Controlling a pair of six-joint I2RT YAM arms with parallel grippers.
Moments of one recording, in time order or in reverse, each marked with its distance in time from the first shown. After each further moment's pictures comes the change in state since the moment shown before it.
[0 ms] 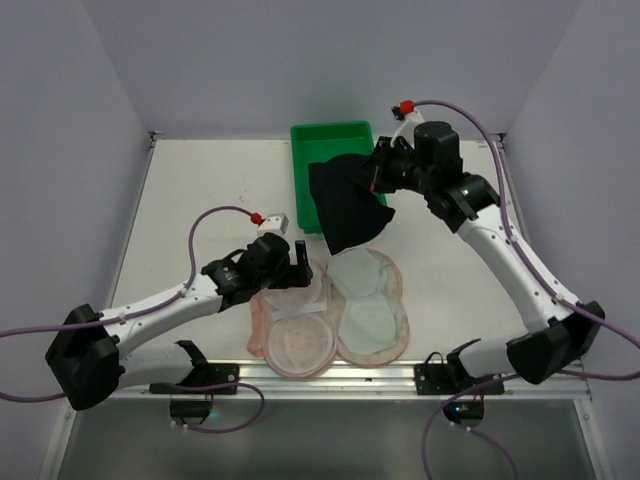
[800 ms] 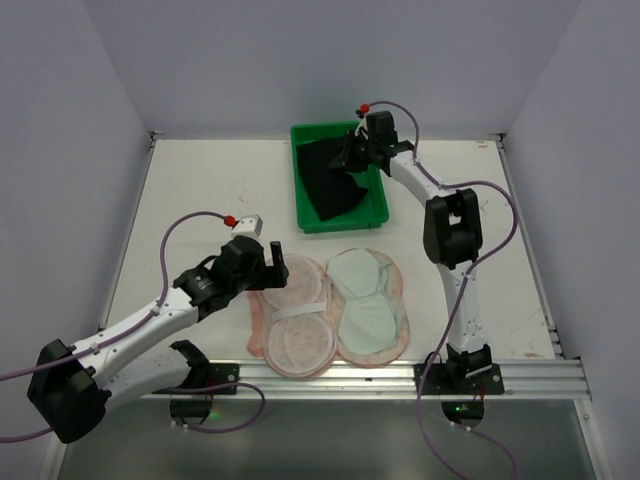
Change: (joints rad) left arm 0.132 -0.203 -0.078 -0.085 -0.009 0.105; right arm -0.152 1.002 0.578 0.174 -0.126 0.002
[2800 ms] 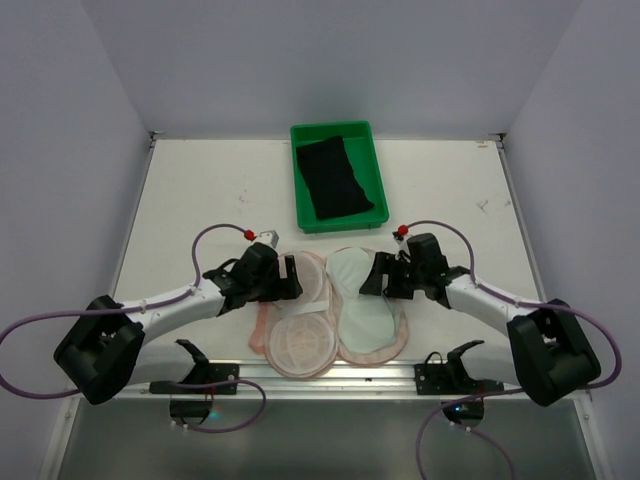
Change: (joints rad) left arm 0.002 0.265 -0.106 0.237 0.179 -0.089; right arm 0.078 -1.093 -1.588 0.240 -0.013 0.058
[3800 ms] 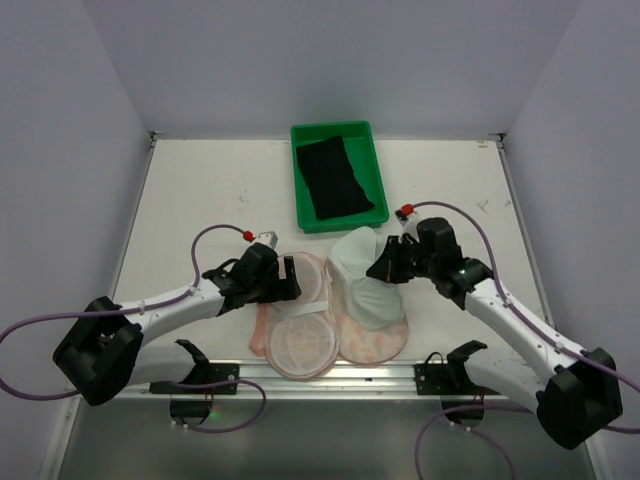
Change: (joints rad) left arm 0.000 -0.012 0.005 -0.043 -0.006 -0.014; right arm 0.061 -0.203 0.176 -0.201 0.005 -0.039
